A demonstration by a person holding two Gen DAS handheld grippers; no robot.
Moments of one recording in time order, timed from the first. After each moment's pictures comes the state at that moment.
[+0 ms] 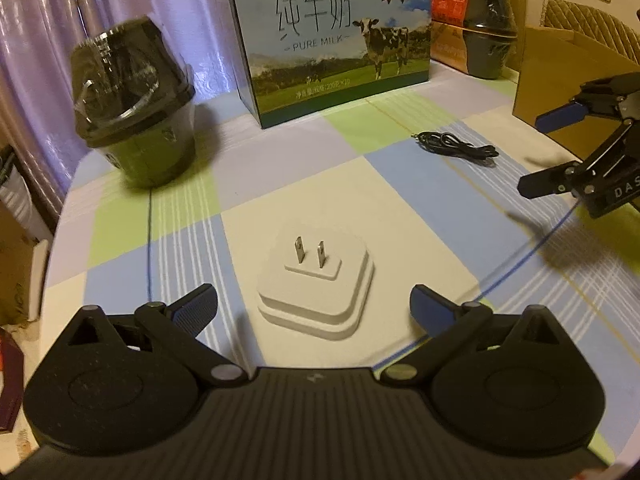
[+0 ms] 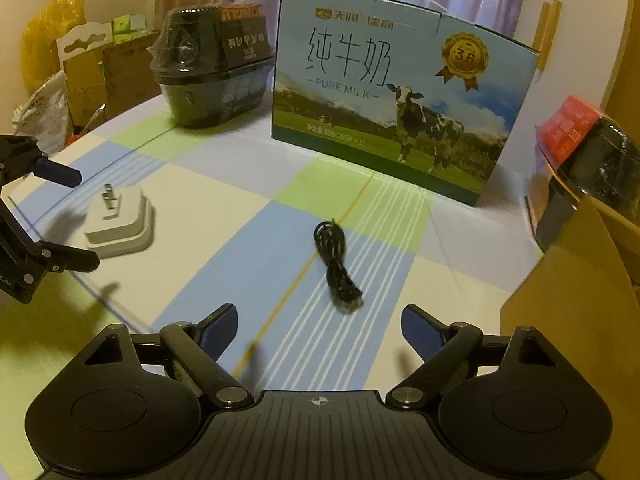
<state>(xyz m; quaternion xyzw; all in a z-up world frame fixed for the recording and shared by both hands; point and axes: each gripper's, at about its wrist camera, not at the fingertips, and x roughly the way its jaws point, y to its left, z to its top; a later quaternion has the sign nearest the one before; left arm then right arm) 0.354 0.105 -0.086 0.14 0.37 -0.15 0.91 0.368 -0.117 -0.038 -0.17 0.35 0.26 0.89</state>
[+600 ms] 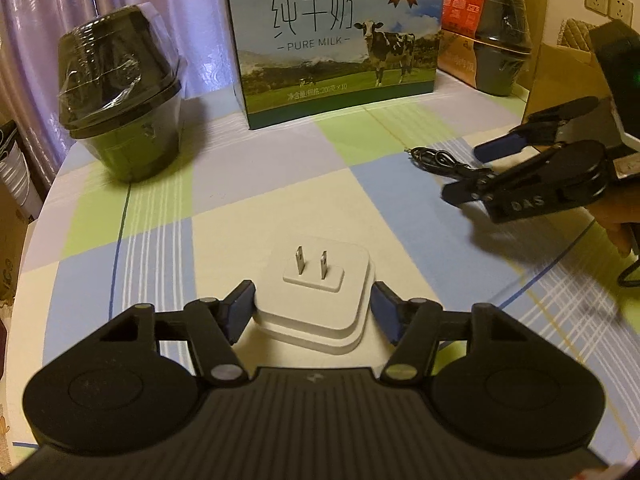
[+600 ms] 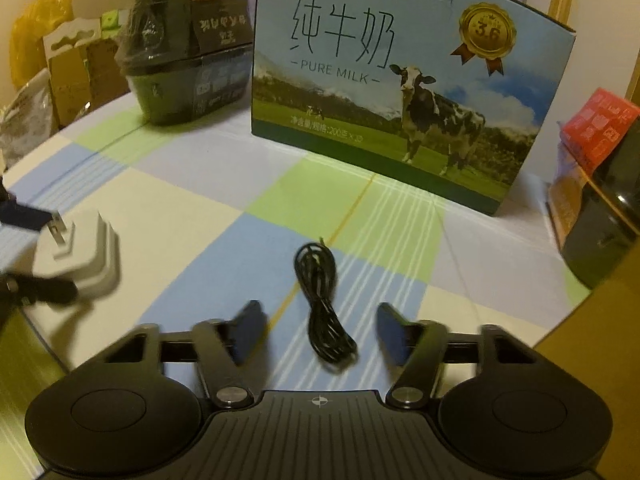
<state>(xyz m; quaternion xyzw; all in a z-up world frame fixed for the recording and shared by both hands) 0.362 0.074 -0.089 0.10 0.38 -0.13 0.91 0.421 -0.098 -0.063 -0.16 0.35 0.26 0.88</state>
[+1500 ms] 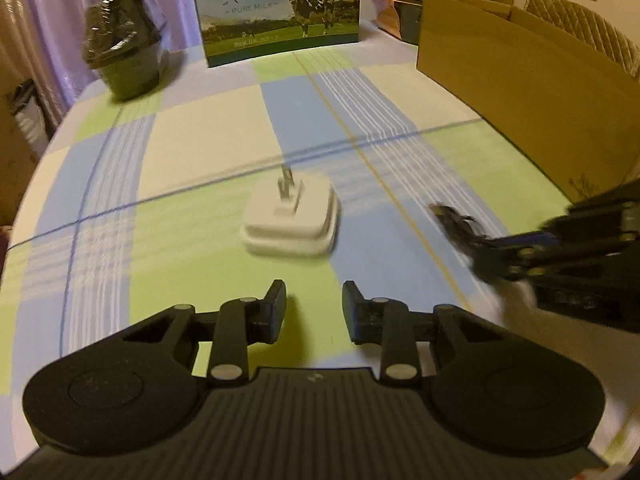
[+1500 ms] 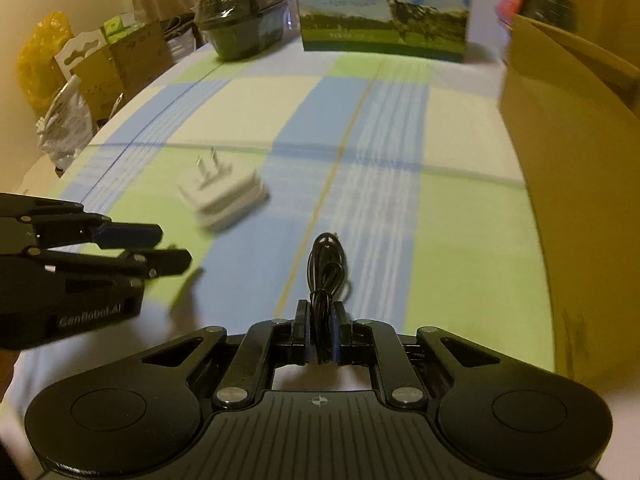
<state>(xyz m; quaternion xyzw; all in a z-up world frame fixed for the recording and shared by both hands) 0.169 0.001 -0.082 0.08 0.42 -0.10 0.90 0.176 -0.159 -0.041 -0.06 0.45 0.24 0.86</state>
